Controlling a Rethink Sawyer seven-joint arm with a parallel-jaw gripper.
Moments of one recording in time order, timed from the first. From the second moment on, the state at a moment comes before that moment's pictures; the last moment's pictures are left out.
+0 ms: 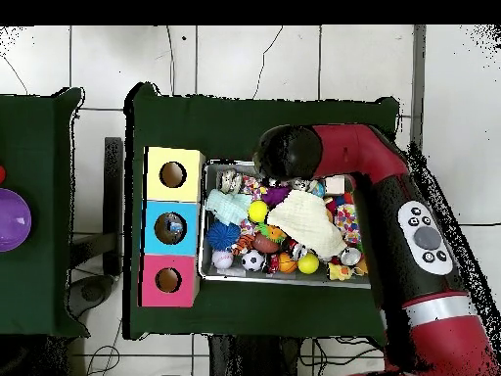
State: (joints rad) arm -0.63 -0.55 0.64 1.34 -0.54 1.03 0.17
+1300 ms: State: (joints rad) arm -0.55 -0.45 0.48 1.47 -0.42 0.89 0.32
